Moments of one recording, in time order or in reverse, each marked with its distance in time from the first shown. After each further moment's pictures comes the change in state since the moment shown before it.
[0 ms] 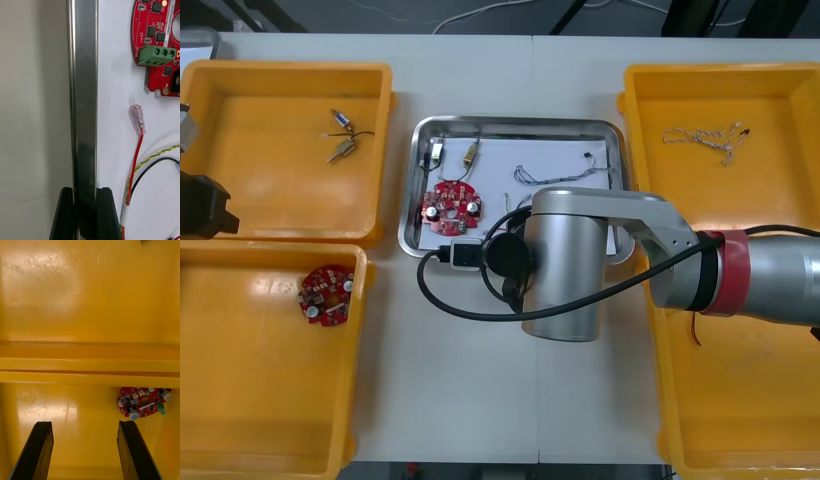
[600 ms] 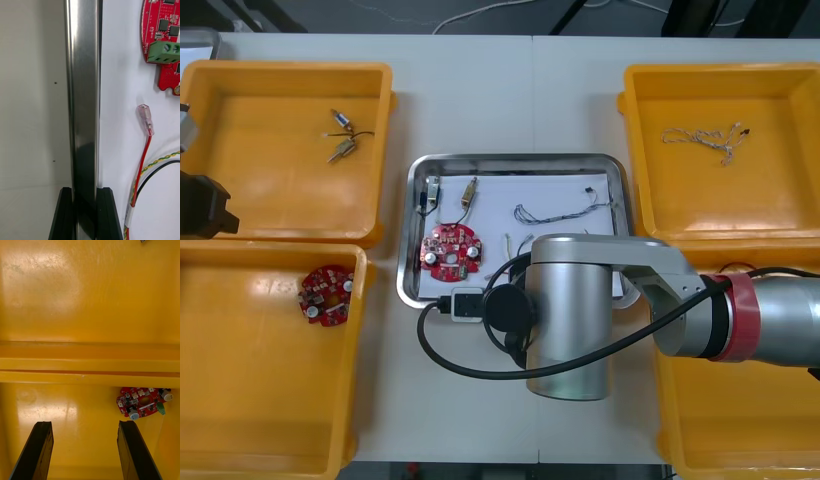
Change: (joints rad) right arm 0.108 0.011 0.002 -0.148 0.000 0.144 -0.001; left arm 0.000 0.000 0.000 0.000 0.000 0.000 0.000
